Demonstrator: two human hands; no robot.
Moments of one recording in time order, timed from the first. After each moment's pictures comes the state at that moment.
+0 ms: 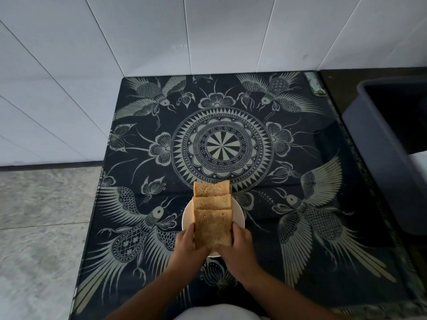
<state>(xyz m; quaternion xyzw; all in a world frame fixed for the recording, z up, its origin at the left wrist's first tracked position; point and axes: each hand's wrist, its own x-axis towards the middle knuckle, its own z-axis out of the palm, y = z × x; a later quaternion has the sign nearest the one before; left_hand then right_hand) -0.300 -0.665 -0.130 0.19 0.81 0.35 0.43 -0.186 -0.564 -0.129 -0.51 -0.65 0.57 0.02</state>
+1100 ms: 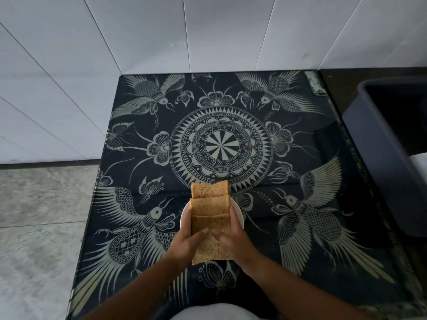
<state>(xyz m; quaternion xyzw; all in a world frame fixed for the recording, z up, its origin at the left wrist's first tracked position) -0.320 -0.648 -0.124 0.17 0.60 0.58 0.53 -0.201 -0.538 -0.131 -0.39 -0.57 0.72 0.06</state>
